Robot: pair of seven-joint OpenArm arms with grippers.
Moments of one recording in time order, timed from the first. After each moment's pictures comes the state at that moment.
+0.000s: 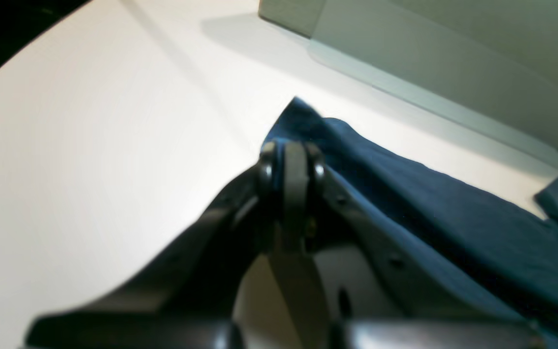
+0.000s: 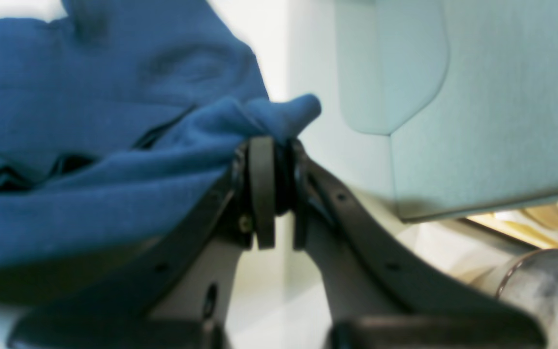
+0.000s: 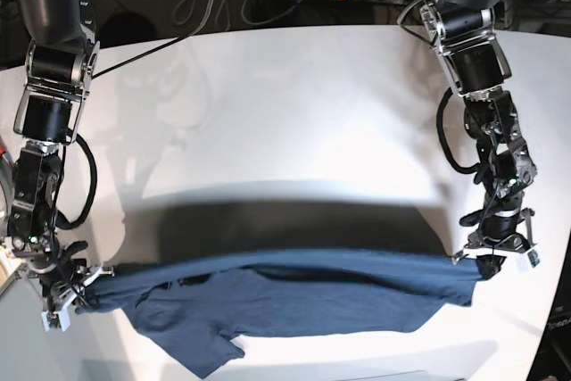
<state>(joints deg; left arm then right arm) -18.4 -14.2 -20.1 74.4 -22.0 -4.2 22.2 31.3 21.1 9.0 66.8 7.7 20.7 -41.1</state>
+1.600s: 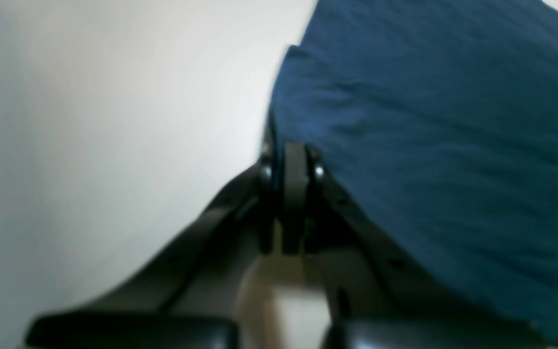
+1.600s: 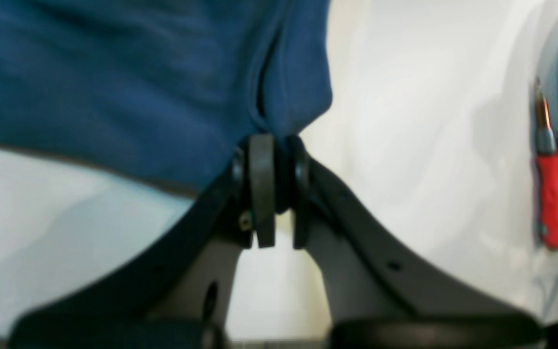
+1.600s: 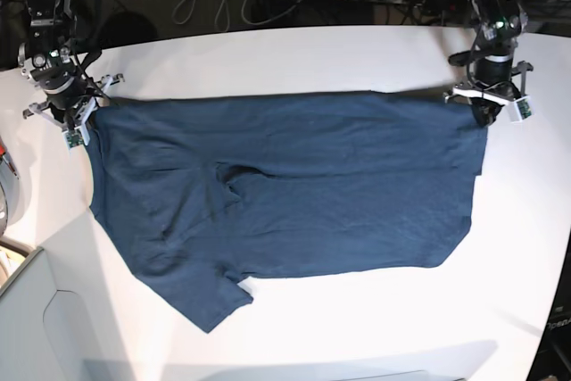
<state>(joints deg) 26.9 -9.5 -28.1 106.4 -22.6 -4.4 27.0 -21.2 23.1 15.0 101.6 7.7 20.7 -43.2</state>
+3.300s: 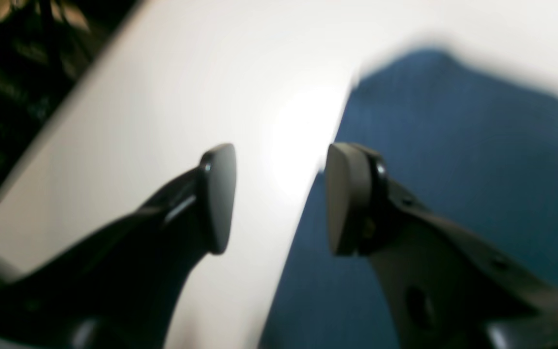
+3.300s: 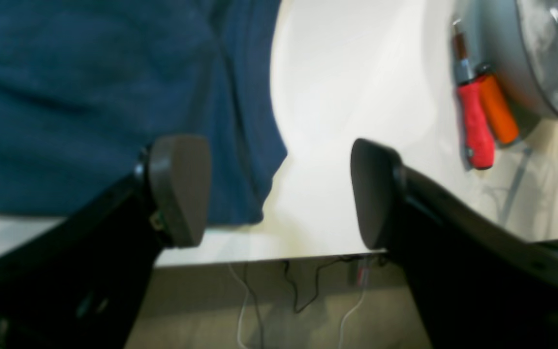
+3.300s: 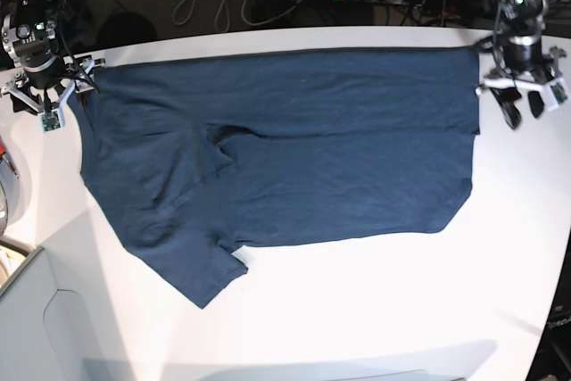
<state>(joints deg) 28.1 -8.0 -37.3 115.4 -21.9 -4.5 26.9 -28.0 20.1 24.6 112.9 7.7 20.7 -47.9</state>
